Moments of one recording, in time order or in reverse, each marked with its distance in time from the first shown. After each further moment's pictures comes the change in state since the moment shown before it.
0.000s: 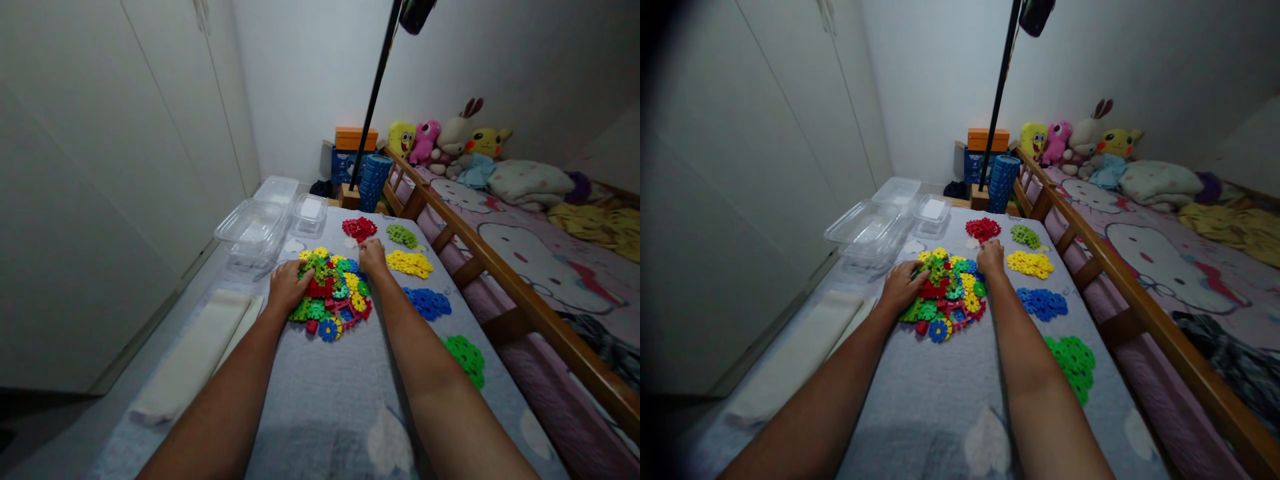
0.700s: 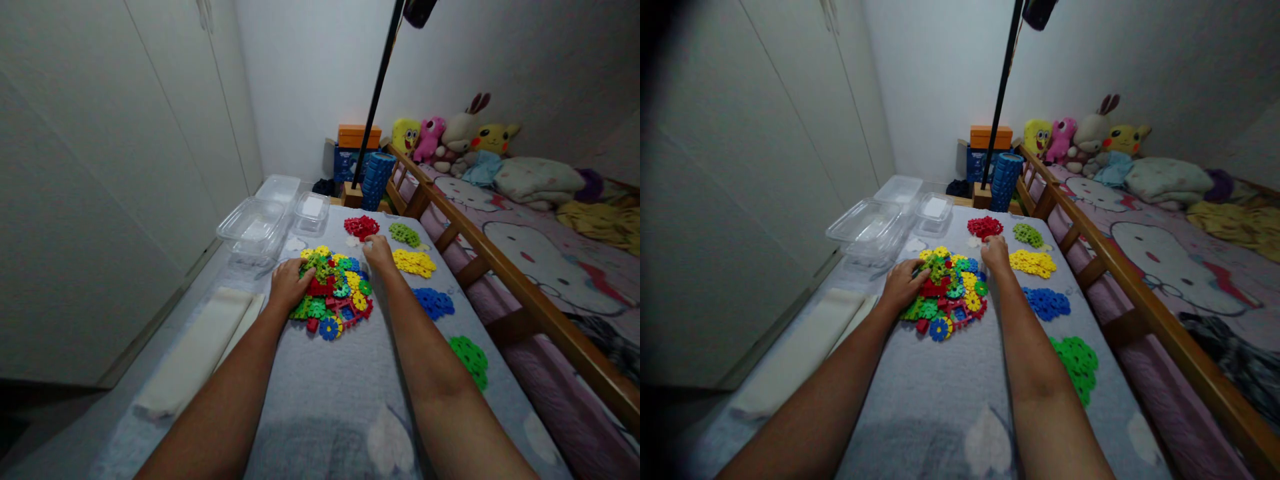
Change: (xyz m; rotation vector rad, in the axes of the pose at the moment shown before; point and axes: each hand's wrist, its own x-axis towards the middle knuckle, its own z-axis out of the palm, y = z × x) left_hand -0.001 -0.001 0.000 -0.004 0.003 -0.003; right_hand -0.008 -0.008 -0.029 0.136 0.008 -0.016
